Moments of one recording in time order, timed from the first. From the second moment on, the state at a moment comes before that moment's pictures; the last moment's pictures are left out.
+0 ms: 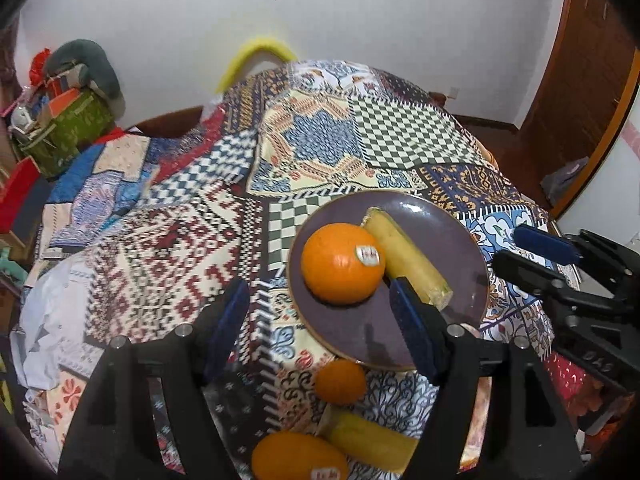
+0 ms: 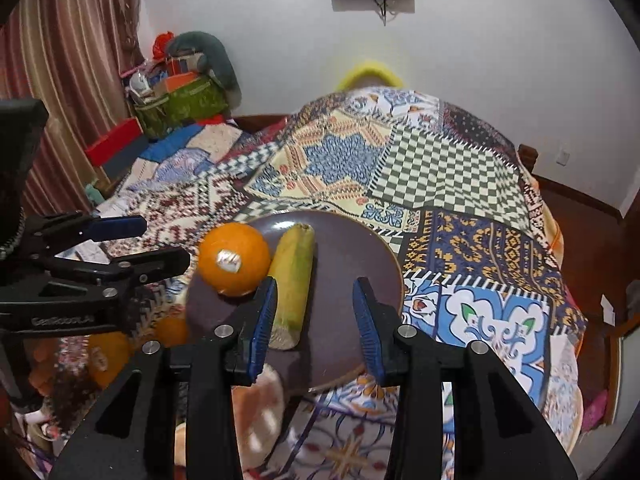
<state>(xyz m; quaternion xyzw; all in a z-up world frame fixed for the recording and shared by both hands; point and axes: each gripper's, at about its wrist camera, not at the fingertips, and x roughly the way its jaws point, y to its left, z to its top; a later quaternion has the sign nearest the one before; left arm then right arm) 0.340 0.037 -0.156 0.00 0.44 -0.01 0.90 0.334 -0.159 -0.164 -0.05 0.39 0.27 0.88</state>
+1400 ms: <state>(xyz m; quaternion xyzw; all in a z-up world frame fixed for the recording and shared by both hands) 0.214 0.055 -0.211 -0.02 0.45 -0.01 0.89 0.232 -0.156 -0.201 -0.02 0.43 0.27 0.86</state>
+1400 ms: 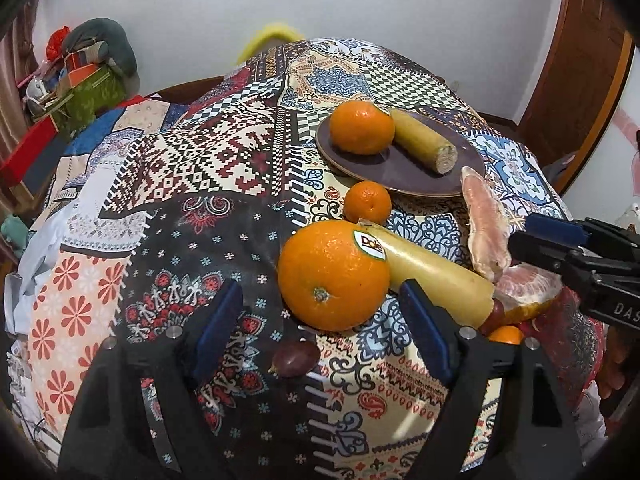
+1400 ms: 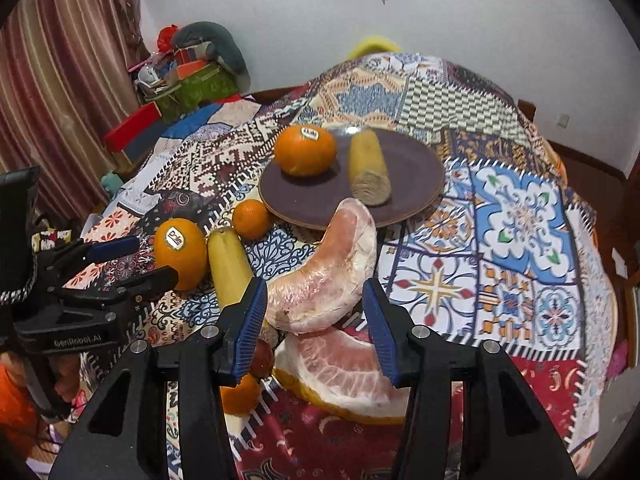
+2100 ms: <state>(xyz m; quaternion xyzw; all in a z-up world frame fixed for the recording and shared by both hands) 0.227 0.053 -0.226 -0.02 0.44 -0.03 0.90 0.277 -0.144 -0.234 0.03 0.47 0.24 0.85</state>
